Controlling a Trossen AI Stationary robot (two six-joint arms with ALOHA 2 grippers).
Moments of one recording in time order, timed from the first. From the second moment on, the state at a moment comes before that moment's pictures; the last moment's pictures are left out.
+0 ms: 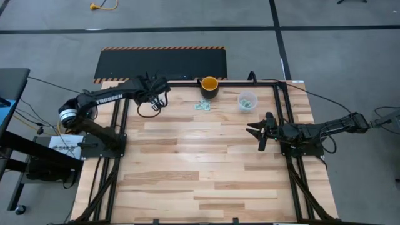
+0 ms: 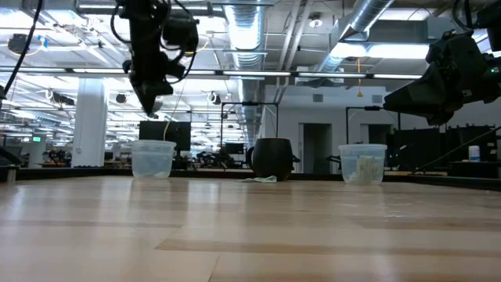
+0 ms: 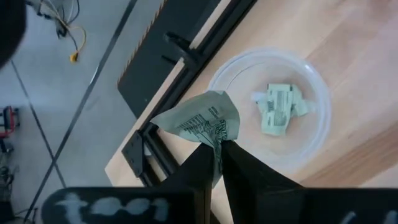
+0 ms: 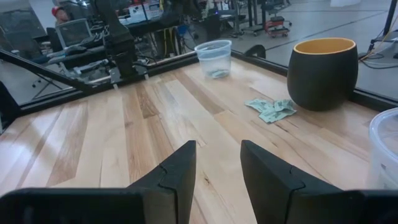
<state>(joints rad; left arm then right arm) 0.52 1.43 1.16 -1.04 -0.61 -0.12 0.18 0.28 0.01 0.06 0.47 0.25</state>
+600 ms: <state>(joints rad) 0.53 1.54 1.13 -0.92 -0.58 0.00 0.18 0.28 0.01 0.06 0.47 0.25</state>
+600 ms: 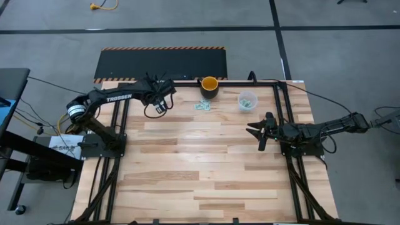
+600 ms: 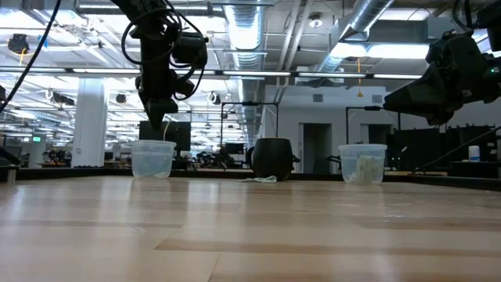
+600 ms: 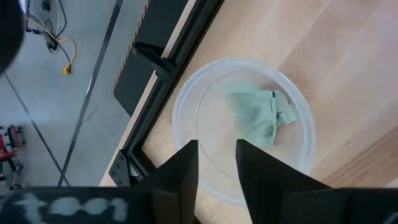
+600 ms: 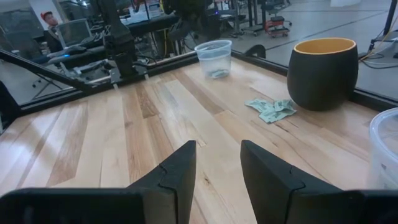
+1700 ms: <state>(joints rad) 0.24 1.76 1.08 0.35 -0.21 0.26 0.18 0.28 0.01 0.06 0.47 0.25</state>
